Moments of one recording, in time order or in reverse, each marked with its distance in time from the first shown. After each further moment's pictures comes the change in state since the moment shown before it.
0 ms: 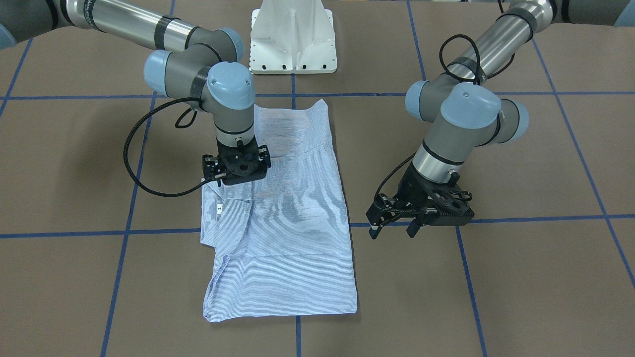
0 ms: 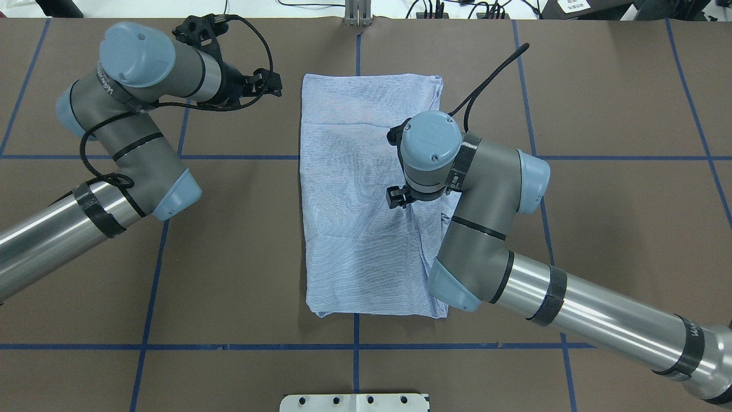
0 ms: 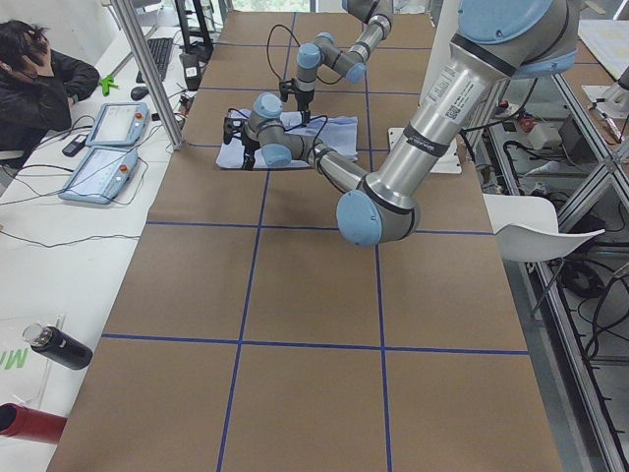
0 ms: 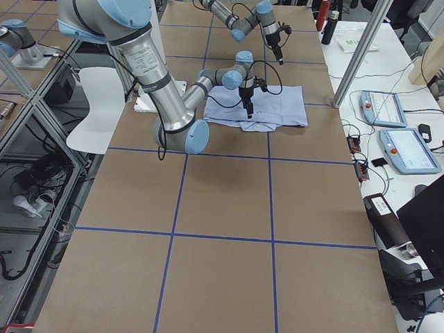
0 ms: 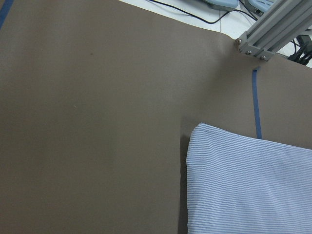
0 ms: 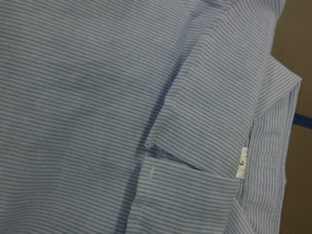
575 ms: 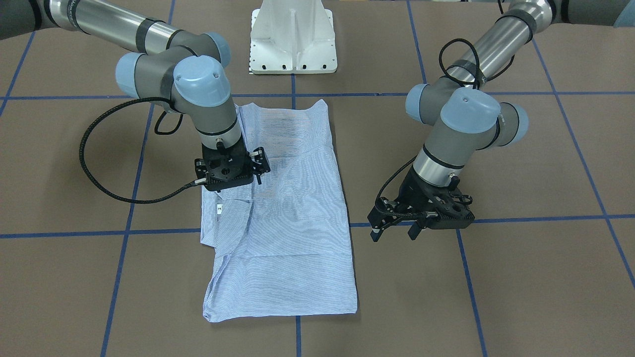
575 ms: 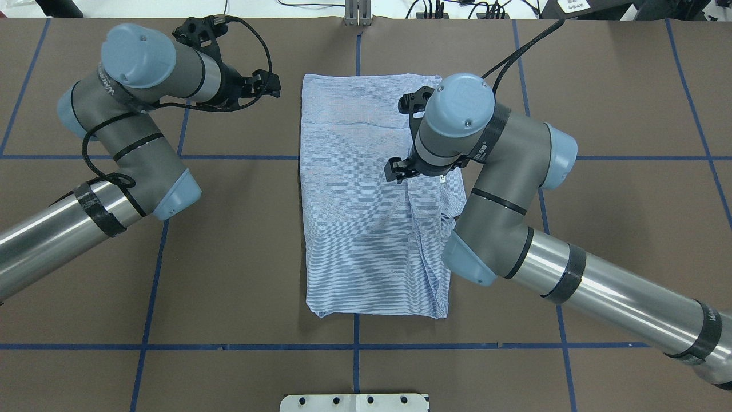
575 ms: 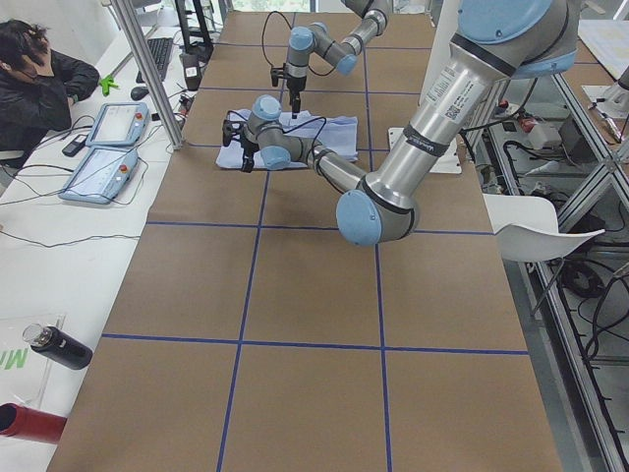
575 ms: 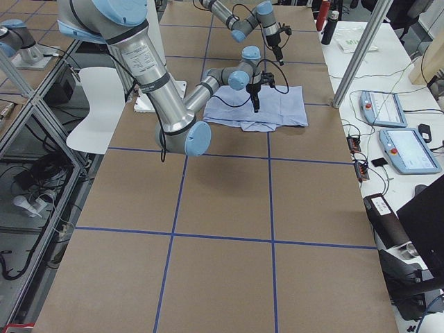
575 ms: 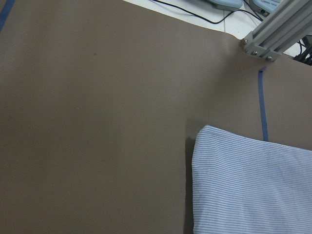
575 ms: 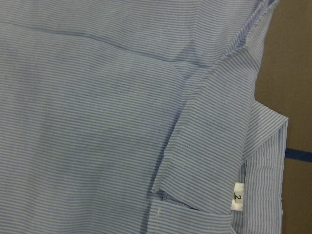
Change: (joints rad) left arm -0.001 0.001 0.013 -0.003 0.002 0.004; right arm 0.061 -0.012 0.021 0.114 0.071 0.055
